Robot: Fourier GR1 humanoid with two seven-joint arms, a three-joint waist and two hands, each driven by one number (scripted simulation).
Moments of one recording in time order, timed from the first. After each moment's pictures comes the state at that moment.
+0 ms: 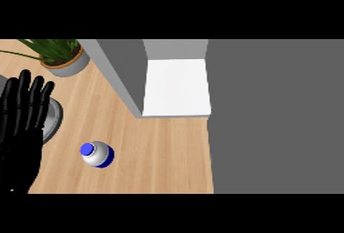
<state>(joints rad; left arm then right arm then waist) -0.01 0.07 0.02 -2.10 -0.02 -0.04 -0.01 -0.02 -0.11 0.00 -2.10 -0.03 -0.04 0.01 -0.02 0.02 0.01</state>
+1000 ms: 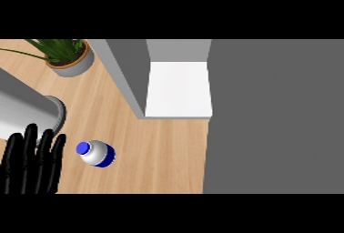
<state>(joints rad) 0.32 0.00 -0.47 -2.41 -0.22 0.40 0.28 0.24 -0.14 0.17 -2.42 -0.17 0.09 0.21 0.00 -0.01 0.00</state>
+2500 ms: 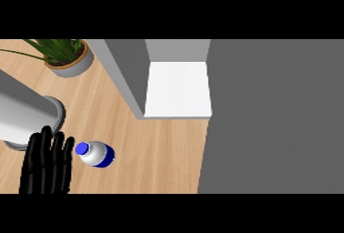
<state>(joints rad) 0.26 0.09 -0.60 -2.35 -0.40 0.64 0.41 0.15 -0.13 0.30 -2.50 -0.07 -0.04 0.42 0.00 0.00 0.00</state>
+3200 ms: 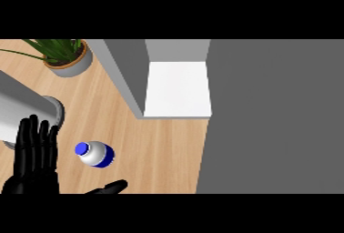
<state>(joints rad) 0.25 0.12 -0.35 -2.21 -0.20 0.61 0.25 0.11 -0.14 0.31 -2.51 -0.06 -0.07 0.45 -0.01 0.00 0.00</state>
